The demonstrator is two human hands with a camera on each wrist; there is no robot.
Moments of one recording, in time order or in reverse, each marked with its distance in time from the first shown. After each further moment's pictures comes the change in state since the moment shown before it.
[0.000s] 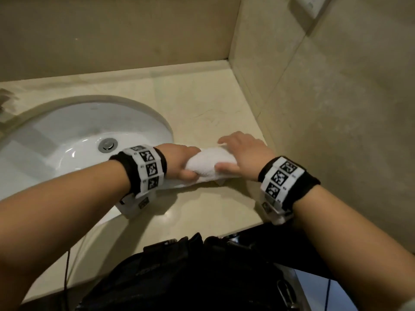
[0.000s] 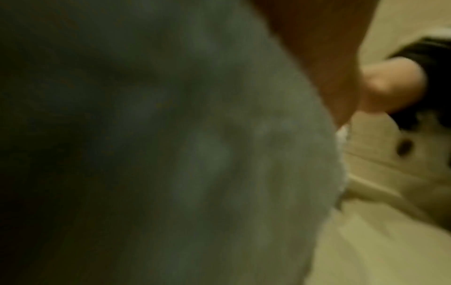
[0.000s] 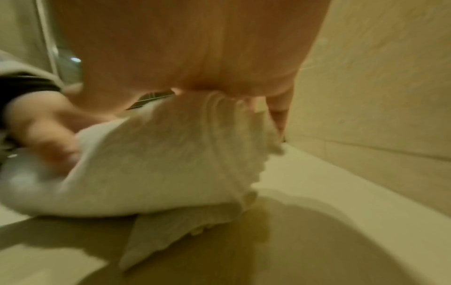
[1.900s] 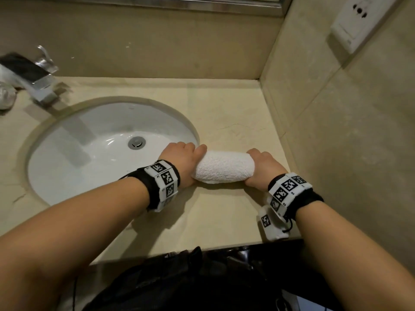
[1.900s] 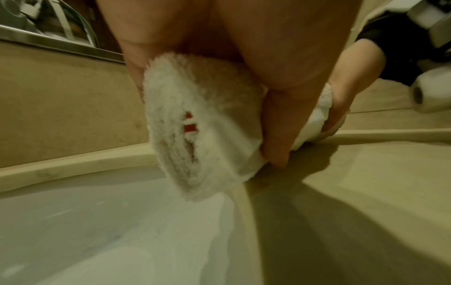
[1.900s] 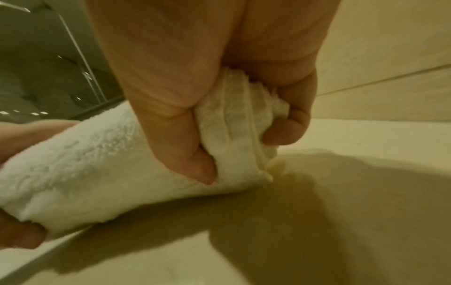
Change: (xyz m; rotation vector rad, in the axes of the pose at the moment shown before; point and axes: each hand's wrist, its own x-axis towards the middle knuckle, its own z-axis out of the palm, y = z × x) left_hand -0.035 -0.008 0.015 0.335 0.337 -0.273; right_hand 0.023 -0.004 0.011 0.215 -0.078 0.225
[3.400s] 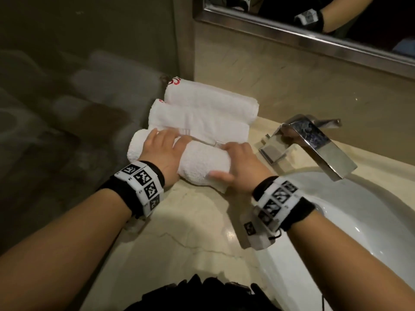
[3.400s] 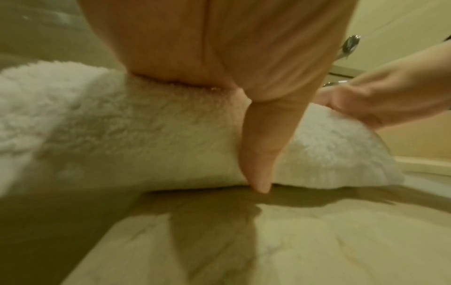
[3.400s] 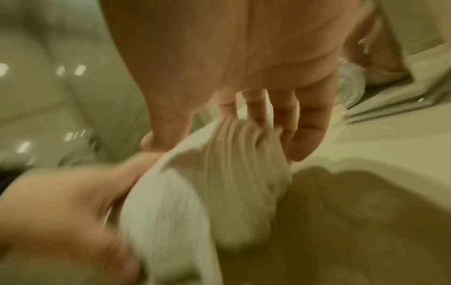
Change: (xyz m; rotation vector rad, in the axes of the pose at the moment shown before) left_hand -0.240 -0.529 0.077 -0.170 0.019 -0.631; right_hand 0.133 -0.602 0.126 0.049 -0.080 -0.562
